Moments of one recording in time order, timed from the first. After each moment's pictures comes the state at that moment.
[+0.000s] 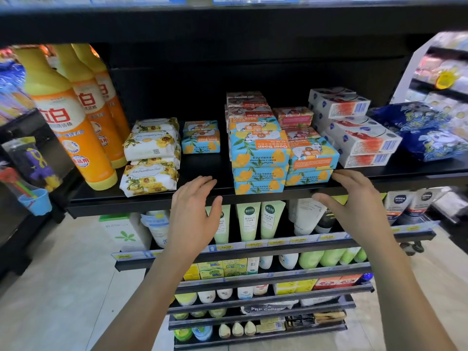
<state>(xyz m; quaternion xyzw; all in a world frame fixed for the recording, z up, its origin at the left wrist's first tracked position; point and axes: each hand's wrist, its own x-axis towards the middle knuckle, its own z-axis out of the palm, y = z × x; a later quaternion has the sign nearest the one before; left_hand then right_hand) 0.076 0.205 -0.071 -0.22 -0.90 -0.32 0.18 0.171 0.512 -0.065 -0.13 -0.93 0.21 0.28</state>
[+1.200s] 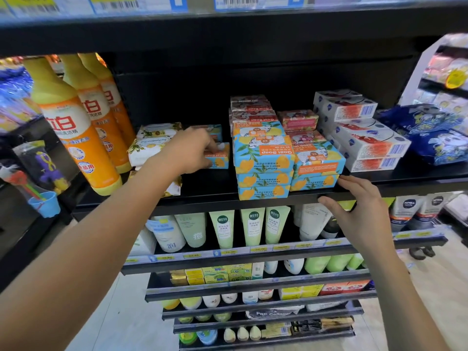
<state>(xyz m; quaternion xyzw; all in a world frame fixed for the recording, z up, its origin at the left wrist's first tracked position) -0.028 0.215 0.046 -0.30 -0.95 -0.03 0.06 0.166 0.508 -0.080 -0.14 -0.89 0.25 0.35</state>
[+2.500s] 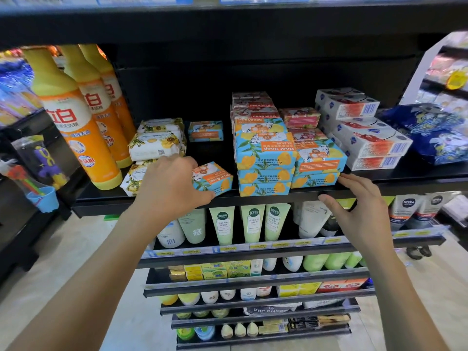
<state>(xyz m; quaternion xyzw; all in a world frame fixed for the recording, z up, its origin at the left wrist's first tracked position) 0.059 0.181 0.022 -0.19 -0.97 -0.09 0.09 0.167 0.507 -0.081 -0.14 -0.89 0.25 0.34</state>
